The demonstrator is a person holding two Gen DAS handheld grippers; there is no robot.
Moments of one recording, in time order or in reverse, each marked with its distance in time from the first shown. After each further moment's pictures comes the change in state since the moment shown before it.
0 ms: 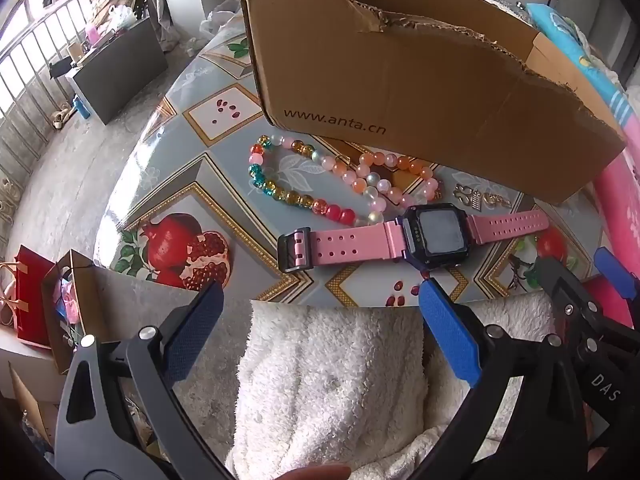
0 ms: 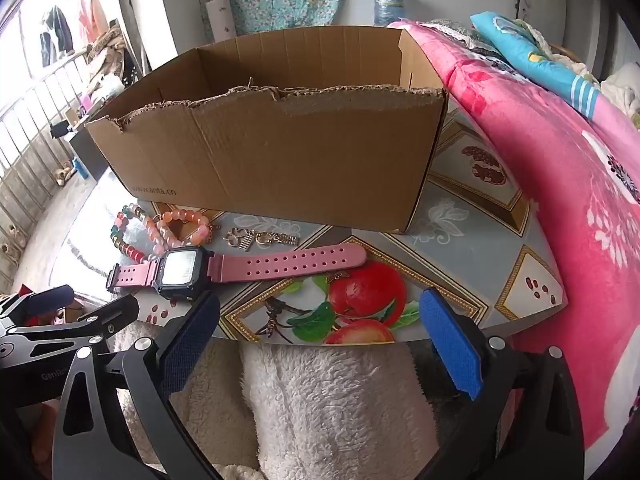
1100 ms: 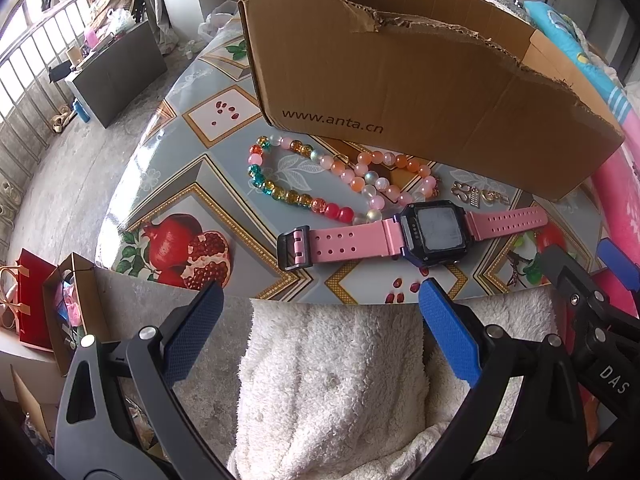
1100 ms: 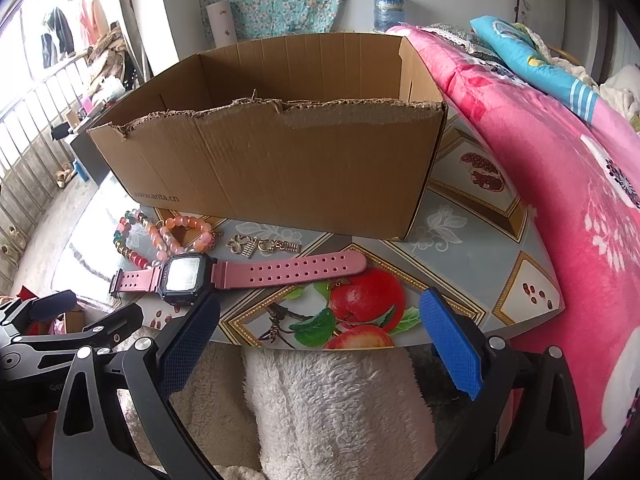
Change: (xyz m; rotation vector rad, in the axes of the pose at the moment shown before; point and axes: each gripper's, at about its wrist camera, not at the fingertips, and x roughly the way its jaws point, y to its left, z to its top) left arm -0.005 -0.004 0.000 0.007 0.003 0.000; right arm -0.005 0.001 0.004 -0.002 -0.017 0.000
